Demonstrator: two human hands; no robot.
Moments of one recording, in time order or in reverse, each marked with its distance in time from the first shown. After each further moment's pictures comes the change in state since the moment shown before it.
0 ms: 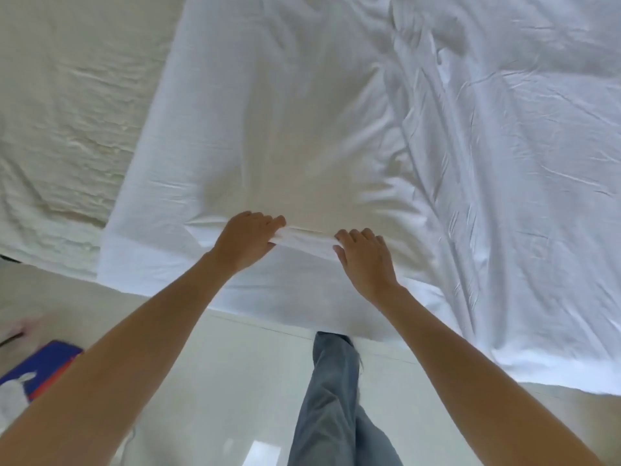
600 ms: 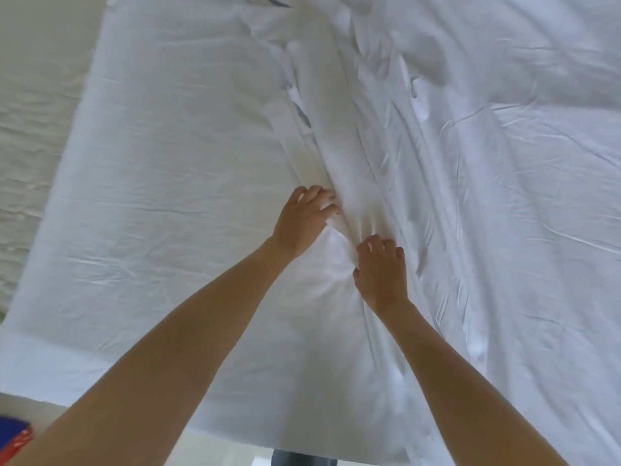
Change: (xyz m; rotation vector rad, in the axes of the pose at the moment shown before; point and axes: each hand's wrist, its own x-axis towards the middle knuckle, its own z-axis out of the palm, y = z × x) left_hand 0.270 0.021 0.086 -0.052 0.253 0.107; right_hand 0.122 0.144 0.025 -0.293 -0.090 0.320
